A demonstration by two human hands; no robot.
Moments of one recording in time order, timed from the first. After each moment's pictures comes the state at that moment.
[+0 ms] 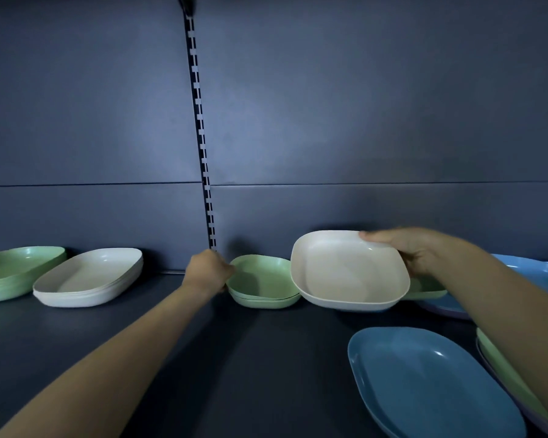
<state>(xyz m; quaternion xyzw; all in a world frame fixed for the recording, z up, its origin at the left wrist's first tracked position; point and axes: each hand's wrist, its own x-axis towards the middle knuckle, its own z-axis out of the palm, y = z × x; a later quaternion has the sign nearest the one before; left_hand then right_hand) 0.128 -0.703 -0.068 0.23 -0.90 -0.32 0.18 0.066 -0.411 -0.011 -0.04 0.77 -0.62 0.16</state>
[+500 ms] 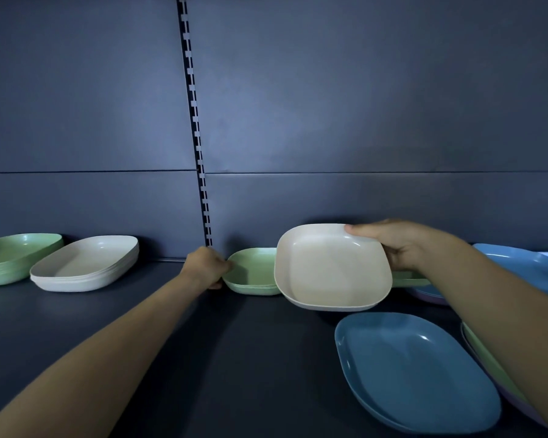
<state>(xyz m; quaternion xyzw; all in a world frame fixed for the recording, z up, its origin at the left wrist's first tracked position) 0.133 -0.697 -0.078 0.25 -0.89 -0.35 0.14 0.070 -0.413 -0.018 -0.08 0.75 -0.63 0.19</state>
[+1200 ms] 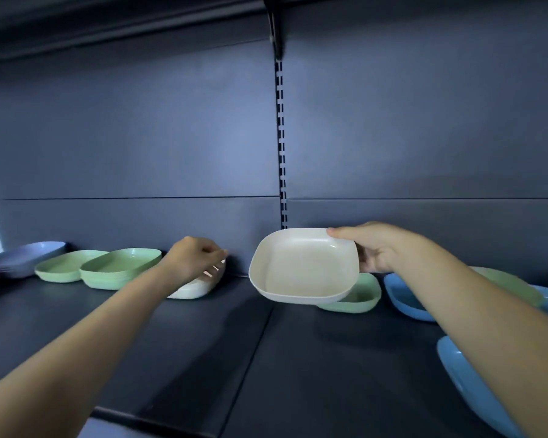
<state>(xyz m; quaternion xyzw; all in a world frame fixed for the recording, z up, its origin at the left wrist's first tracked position) 0.259 -0.797 -0.013 0.18 -0.88 -0.36 0.23 0.130 -0.546 0.011 -0.12 0.71 -0.66 0.21</state>
